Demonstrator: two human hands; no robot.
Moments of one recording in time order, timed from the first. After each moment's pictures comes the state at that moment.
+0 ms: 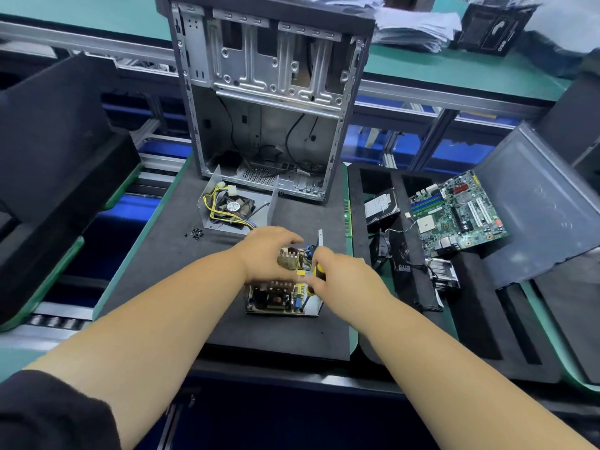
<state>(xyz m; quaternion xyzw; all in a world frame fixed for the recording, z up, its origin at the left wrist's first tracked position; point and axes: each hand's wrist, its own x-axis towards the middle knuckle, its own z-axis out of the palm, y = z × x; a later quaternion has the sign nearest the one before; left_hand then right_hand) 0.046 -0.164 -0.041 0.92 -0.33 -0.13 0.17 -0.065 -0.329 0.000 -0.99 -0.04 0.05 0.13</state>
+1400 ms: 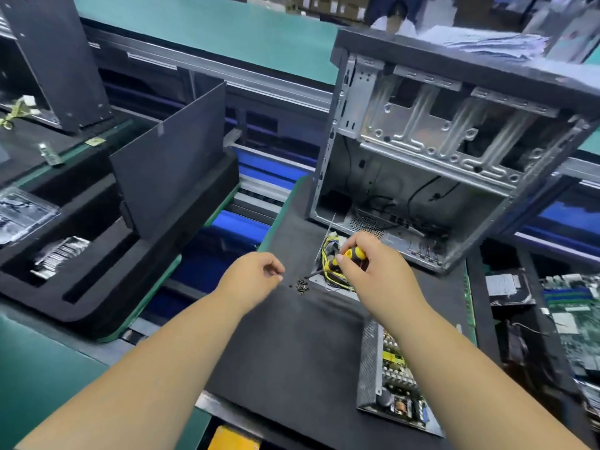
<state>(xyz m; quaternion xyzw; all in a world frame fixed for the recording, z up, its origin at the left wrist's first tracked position) 0.129 0.048 -0.081 0.91 0.03 -0.07 0.41 0.091 -0.178 0.020 -0.93 -0.04 -0.02 0.35</state>
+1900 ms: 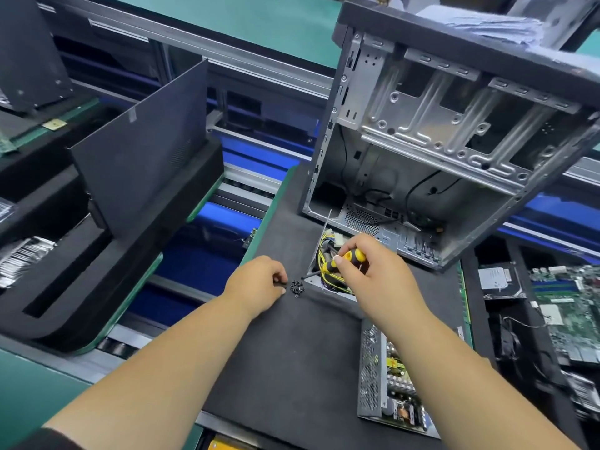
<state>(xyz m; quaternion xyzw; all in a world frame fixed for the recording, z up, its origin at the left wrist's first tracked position) 0.156 0.032 -0.113 0.95 -0.06 -0.11 0.29 0.105 -0.171 0.009 -0.94 -0.02 -0.02 0.33</state>
